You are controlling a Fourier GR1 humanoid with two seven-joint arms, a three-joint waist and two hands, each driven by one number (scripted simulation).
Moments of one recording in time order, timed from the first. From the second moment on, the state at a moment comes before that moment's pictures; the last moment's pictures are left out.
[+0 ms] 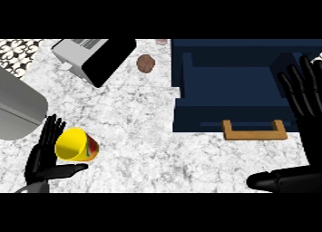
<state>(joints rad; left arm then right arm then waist) -0.14 0.19 0.28 -0.81 0.09 -0.26 -0.71 -0.12 -0.09 -0.06 -2.09 -0.16 0.12 0.20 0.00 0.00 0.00</state>
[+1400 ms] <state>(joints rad) -0.31 0.20 0.26 -0.49 0.16 -0.41 -0.82 -0.11 -0.08 -0.05 -2.08 -0.16 0.13 0.18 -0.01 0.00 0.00</state>
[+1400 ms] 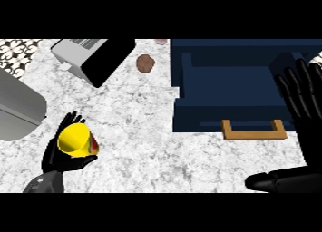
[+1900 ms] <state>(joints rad) -0.31 0.20 0.24 -0.50 0.16 -0.41 -0.89 -0.11 -0.08 -0.05 -2.09 -0.16 0.12 0.20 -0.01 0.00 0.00</state>
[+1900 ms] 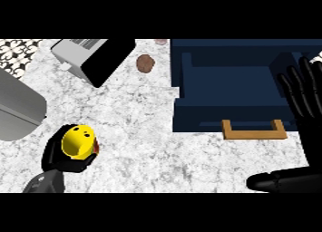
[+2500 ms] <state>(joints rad) -0.30 0.14 0.26 -0.60 0.19 -0.27 -0.97 -0.09 -0.09 -0.05 -2.11 -0.15 0.13 0.20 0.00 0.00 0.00</state>
